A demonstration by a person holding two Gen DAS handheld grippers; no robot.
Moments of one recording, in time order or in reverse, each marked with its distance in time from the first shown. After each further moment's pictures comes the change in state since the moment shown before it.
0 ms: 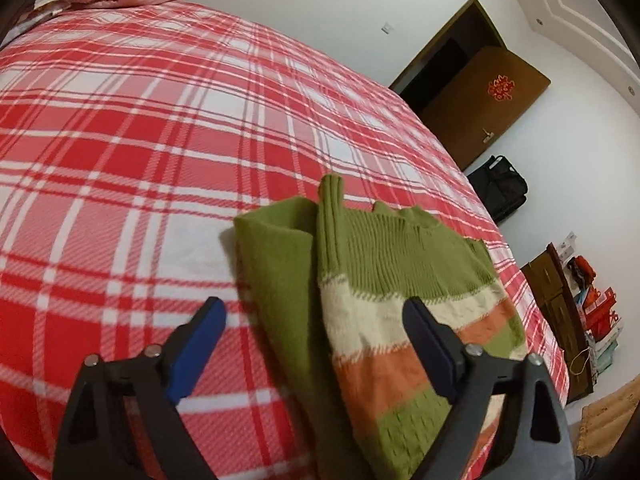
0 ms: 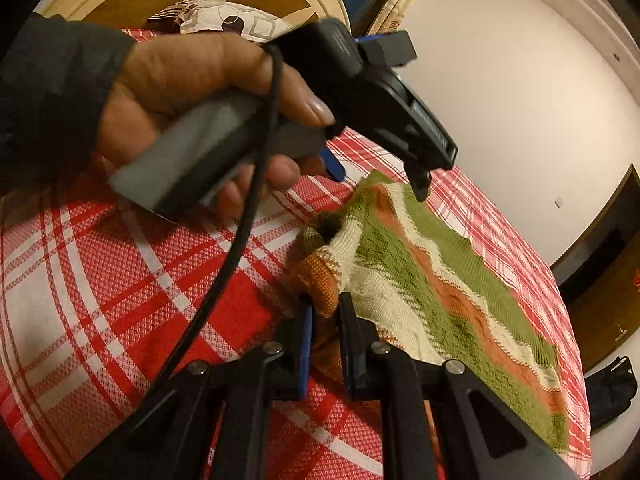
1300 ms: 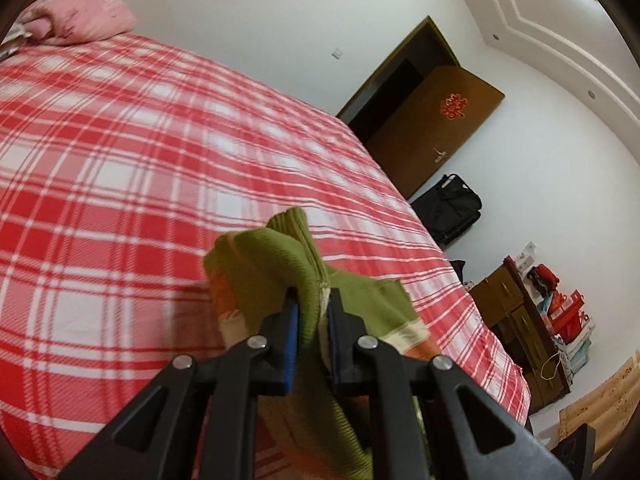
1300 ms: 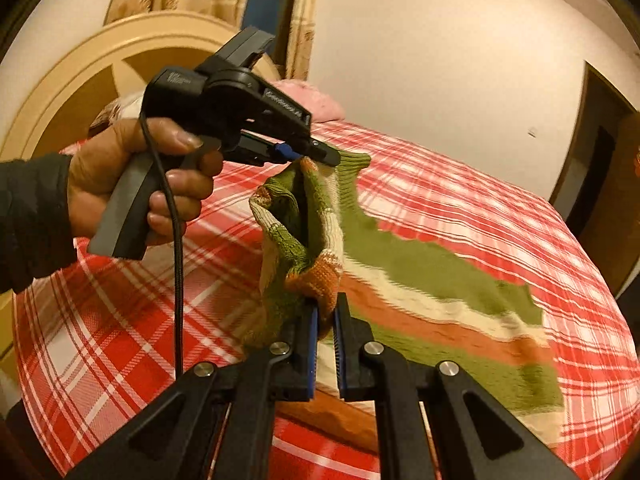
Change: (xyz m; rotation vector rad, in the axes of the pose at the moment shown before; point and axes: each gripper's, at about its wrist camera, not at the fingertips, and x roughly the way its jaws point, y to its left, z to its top) left arm -0.007 -0.097 0.040 0.042 -0.098 -0.161; right arm -0.056 -0.136 -0.038 0.370 -0.089 0.047
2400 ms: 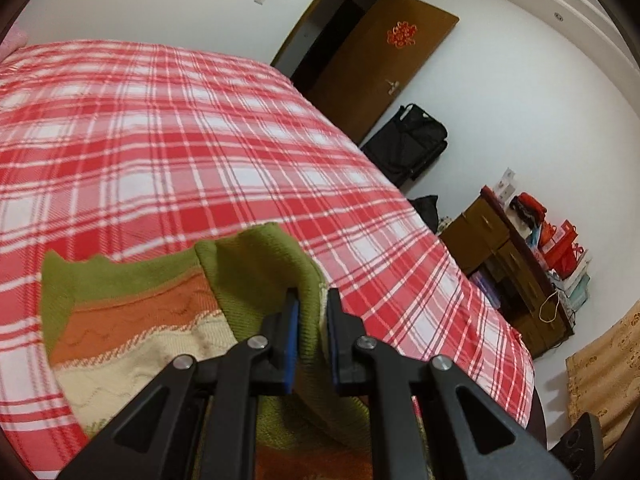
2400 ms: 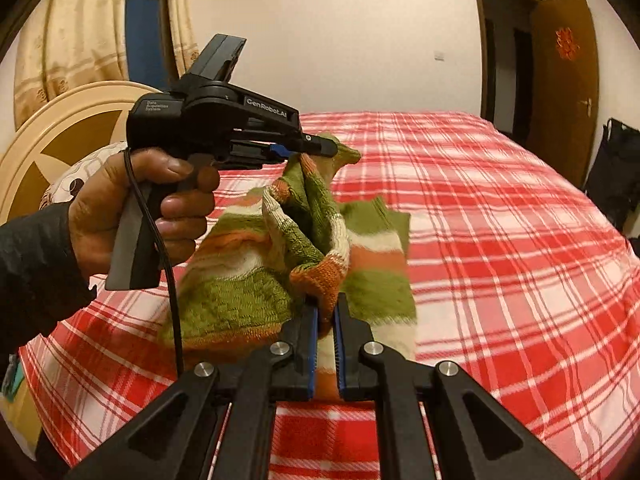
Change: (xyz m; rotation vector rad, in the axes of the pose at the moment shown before) left arm 0.159 -0.160 -0.023 0.181 0.199 -0.093; right arm -0.061 -0.173 -0.071 0.374 0.056 -0.092
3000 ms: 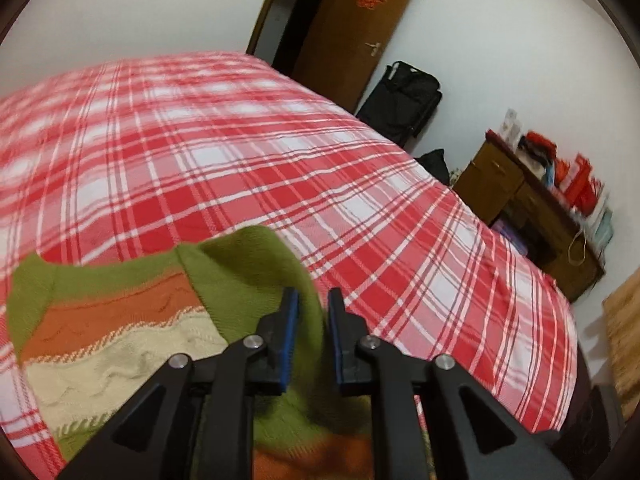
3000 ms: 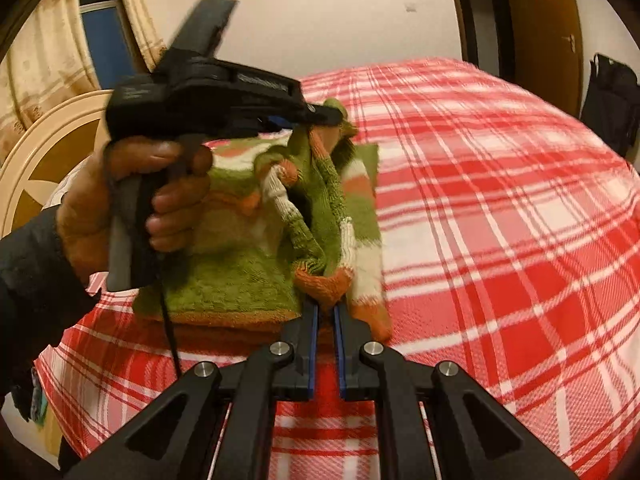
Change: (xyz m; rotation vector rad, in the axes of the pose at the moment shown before) left arm 0.038 -0.053 -0.019 0.211 0.067 0.088; right arm 0.013 -0.044 -0.037 0.158 0.133 0.025
